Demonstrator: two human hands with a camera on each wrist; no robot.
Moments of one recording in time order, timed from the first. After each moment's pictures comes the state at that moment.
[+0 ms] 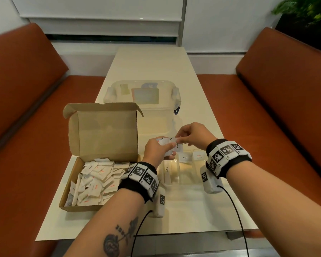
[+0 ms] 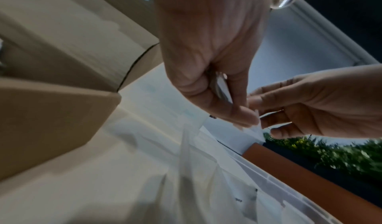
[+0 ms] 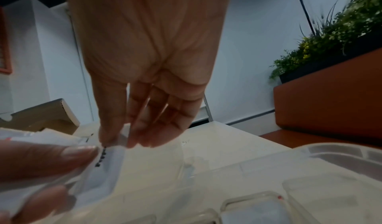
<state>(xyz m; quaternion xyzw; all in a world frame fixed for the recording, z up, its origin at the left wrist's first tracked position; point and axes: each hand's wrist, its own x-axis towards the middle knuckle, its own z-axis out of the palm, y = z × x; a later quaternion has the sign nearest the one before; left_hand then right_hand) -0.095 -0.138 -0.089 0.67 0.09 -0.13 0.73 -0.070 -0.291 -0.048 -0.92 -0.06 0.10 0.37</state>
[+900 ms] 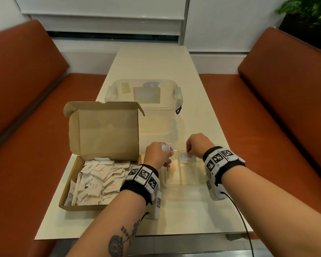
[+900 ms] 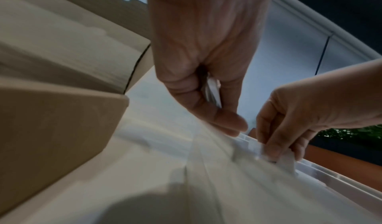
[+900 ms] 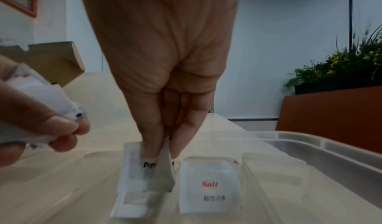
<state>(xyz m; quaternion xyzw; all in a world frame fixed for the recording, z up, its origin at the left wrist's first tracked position) -0.094 -0.140 -0.100 0.78 0.11 -0.16 0.60 -0.072 -0.290 -0.072 -0.98 -0.03 0.16 0.09</state>
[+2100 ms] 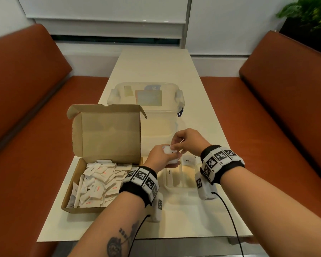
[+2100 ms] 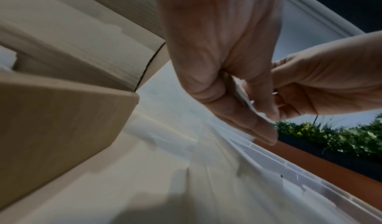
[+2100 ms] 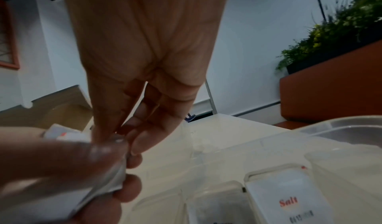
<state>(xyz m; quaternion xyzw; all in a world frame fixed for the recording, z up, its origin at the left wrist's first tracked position) -0.095 -0.133 -0.099 0.66 0.07 -0.22 0.71 -0.072 -0.269 -0.055 -0.89 -0.08 0.14 0.42</state>
